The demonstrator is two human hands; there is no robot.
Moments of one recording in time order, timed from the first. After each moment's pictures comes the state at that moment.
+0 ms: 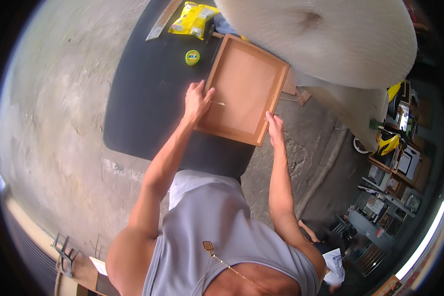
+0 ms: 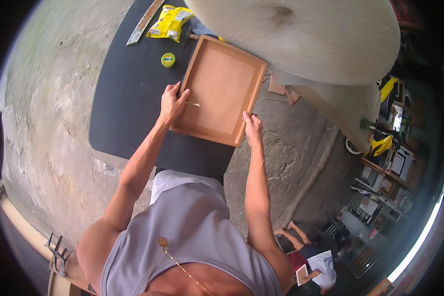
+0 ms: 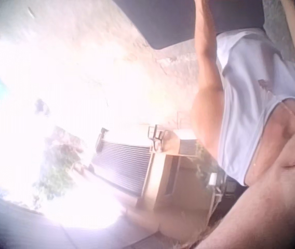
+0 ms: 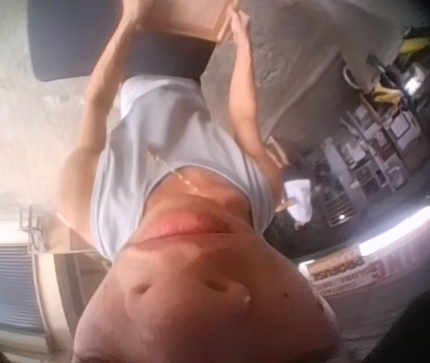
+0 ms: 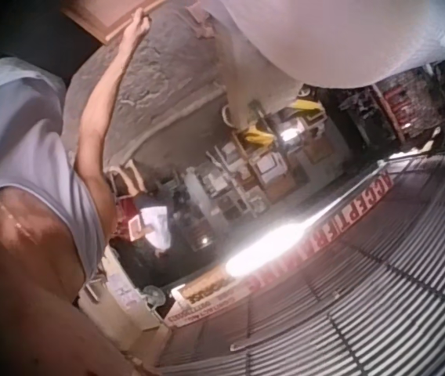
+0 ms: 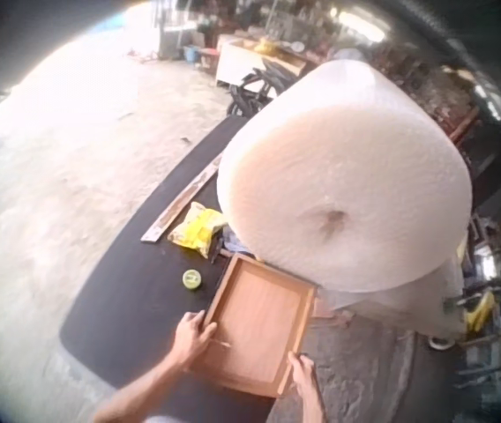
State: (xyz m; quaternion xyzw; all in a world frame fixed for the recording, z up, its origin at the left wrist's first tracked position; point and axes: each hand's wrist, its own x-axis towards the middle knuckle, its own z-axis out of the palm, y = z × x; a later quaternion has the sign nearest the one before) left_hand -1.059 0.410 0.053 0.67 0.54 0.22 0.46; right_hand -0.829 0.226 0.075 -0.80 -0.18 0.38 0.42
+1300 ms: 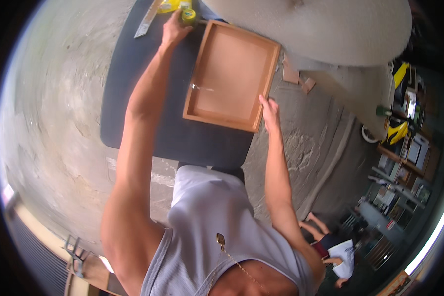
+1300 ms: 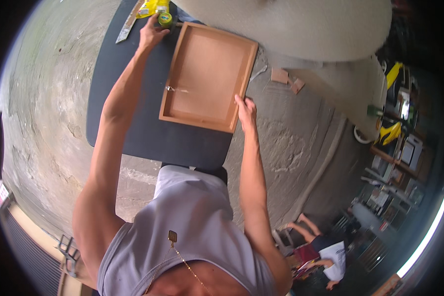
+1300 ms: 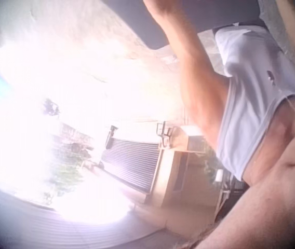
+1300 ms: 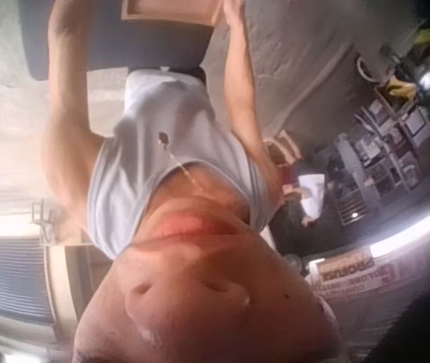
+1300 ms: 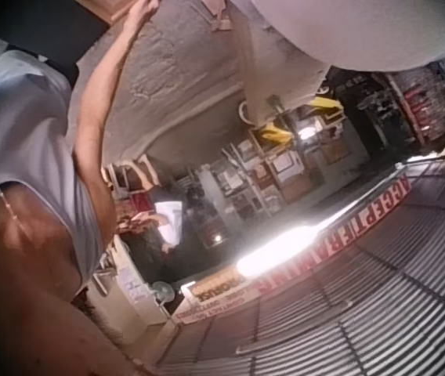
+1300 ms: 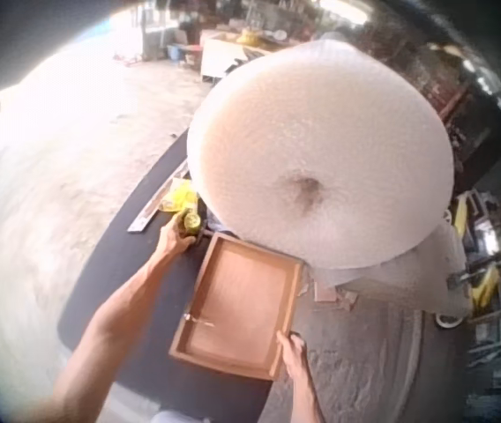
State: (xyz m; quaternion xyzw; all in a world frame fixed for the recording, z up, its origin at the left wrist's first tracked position) left_hand -1.027 0.599 0.030 0.73 0.48 0.33 0.35; right_hand -0.833 0.230 0.071 -0.79 -0.19 0.39 0.44
